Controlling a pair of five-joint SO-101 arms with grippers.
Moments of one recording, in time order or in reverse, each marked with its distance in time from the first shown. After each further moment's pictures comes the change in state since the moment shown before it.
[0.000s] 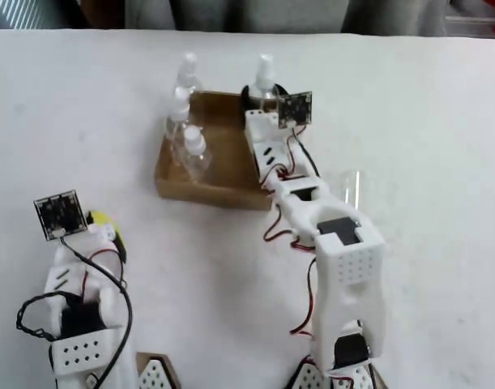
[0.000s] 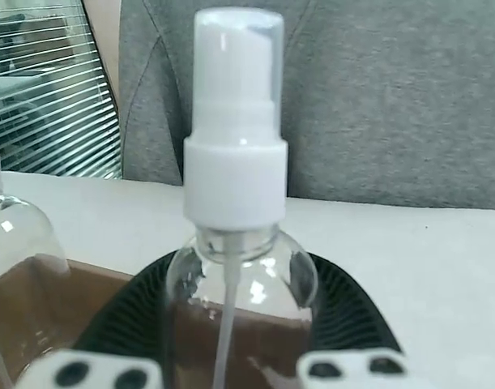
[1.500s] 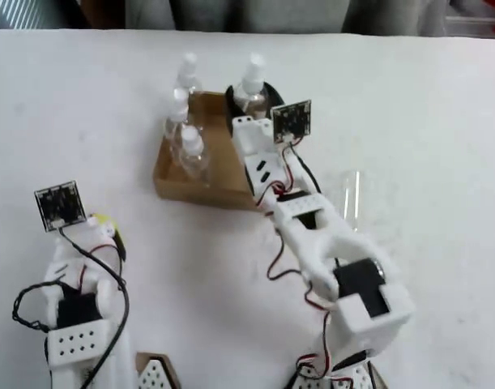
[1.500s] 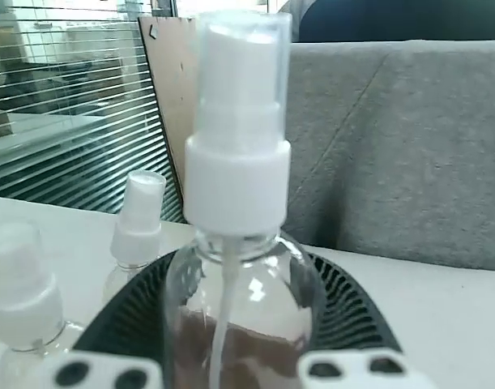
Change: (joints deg) left arm 0.0 9.1 -4.2 0.2 0.0; right arm -5.0 -24.3 20.3 -0.9 0.0
